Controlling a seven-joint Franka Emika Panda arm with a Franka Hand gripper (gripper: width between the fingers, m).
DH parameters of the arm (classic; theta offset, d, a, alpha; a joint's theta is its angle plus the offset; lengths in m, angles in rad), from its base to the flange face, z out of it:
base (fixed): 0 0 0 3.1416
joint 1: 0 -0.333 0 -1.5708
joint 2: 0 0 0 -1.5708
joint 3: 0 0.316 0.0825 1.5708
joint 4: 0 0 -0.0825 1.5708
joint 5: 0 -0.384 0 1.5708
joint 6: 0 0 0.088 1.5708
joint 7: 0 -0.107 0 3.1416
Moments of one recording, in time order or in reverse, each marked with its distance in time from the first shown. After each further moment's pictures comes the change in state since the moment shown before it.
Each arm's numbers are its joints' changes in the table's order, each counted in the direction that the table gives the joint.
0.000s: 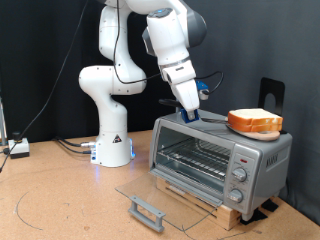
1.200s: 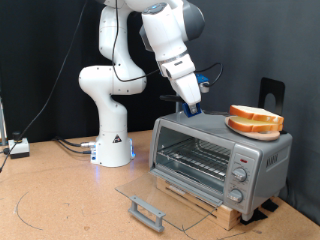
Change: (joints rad) arm -0.003 0.025 -0.039 0.021 -0.063 0.059 0.071
